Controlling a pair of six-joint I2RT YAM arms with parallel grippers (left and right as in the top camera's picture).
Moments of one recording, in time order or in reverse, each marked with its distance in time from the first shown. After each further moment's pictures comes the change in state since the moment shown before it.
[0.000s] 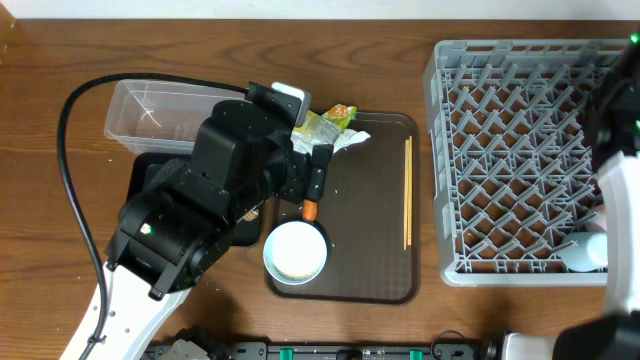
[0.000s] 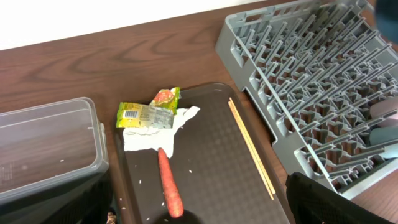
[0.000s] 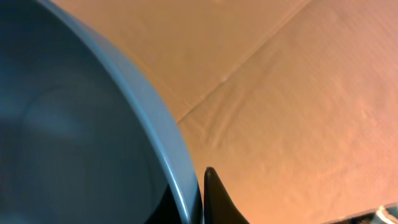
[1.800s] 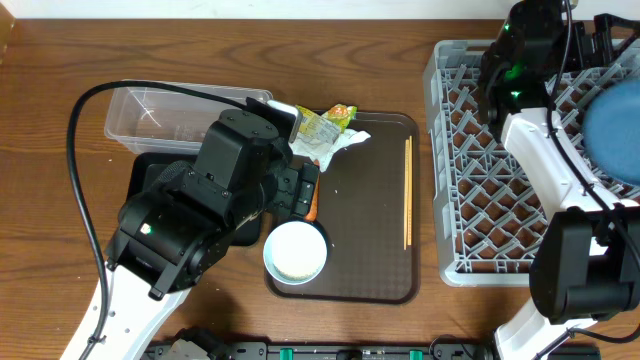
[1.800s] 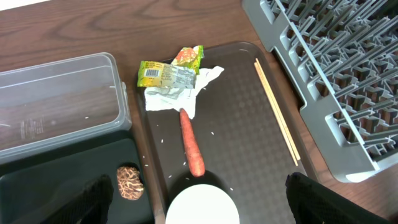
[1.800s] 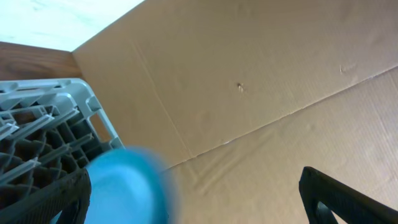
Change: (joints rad) left arm 0.000 0.000 0.000 -0.157 -0.059 0.011; right arm 0.309 0.300 0.000 0.731 0.264 -0.699
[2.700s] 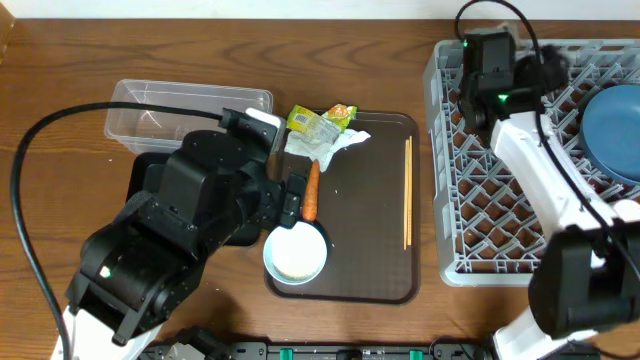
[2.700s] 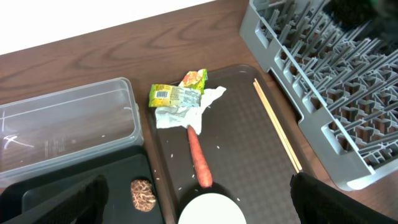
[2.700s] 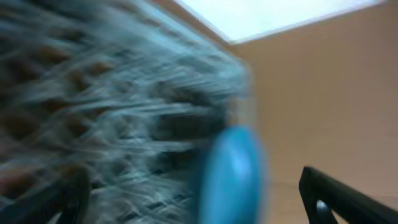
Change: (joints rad) left arm 0.000 -0.105 0.000 0.013 -0.026 0.049; right arm 0.074 -0.080 0.002 -0.906 -0.494 0.571
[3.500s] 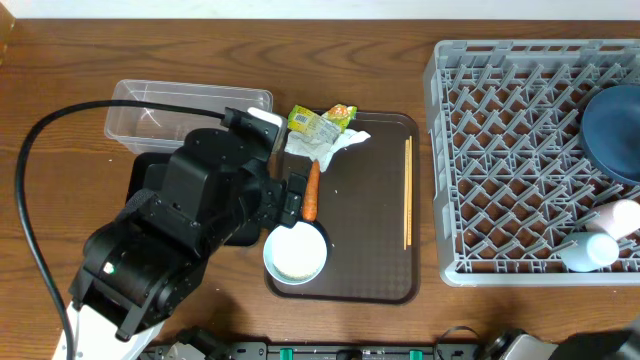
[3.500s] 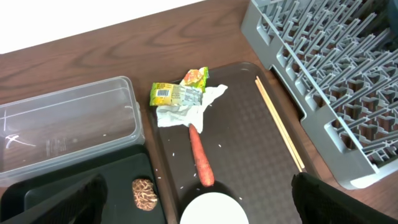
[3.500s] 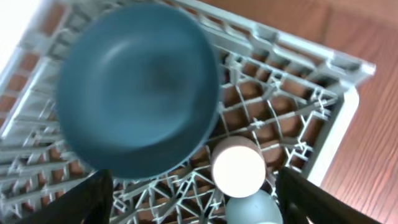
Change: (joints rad) left arm 0.000 0.011 0.000 -0.002 -0.003 0.007; right arm -0.880 -0.310 0.039 -0.453 -0.786 0.856
